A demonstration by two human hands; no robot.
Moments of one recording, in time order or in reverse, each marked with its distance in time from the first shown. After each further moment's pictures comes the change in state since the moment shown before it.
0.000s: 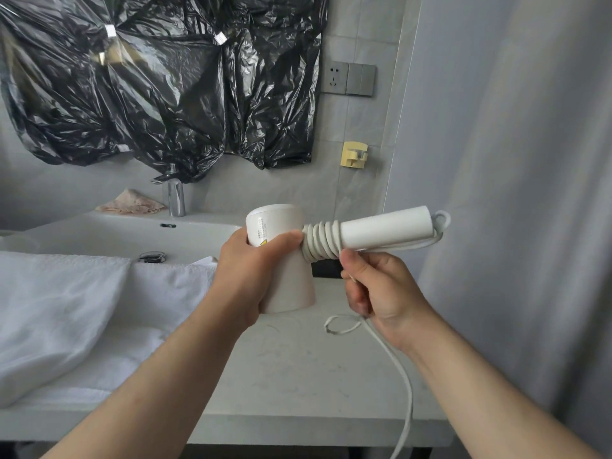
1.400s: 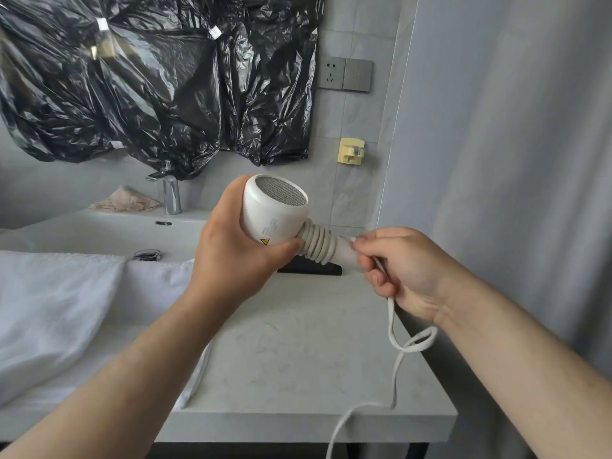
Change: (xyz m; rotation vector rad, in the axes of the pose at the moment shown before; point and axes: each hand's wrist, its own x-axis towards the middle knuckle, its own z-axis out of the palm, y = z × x) left_hand -0.004 0.015 -0.010 0.488 0.119 0.672; right_hand 0.003 -0.049 -0.012 -0.176 0.016 0.246
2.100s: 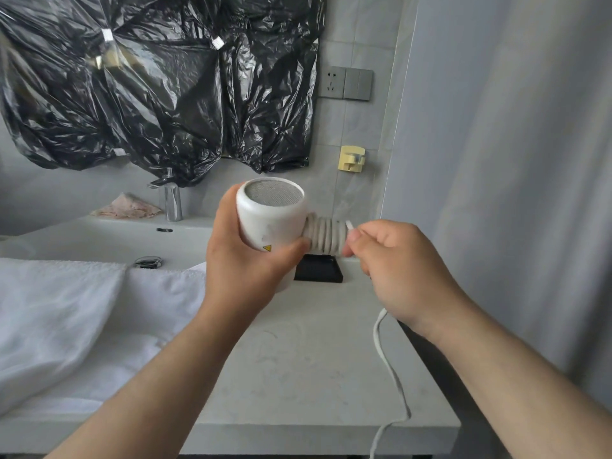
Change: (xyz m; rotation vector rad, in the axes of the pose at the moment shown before) left_hand -0.006 0.011 0.010 -0.183 0.119 -0.016; right_hand -0.018 -0.008 0.020 -0.536 0.240 -0.460
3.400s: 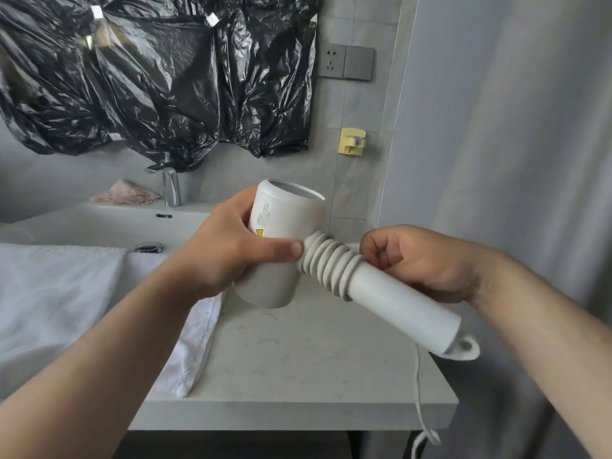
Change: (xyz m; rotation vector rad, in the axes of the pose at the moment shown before) left_hand 0.021 -0.003 -0.028 -0.242 -0.641 -0.295; right_hand 0.020 0.043 -0.038 0.346 -0.849 0.223
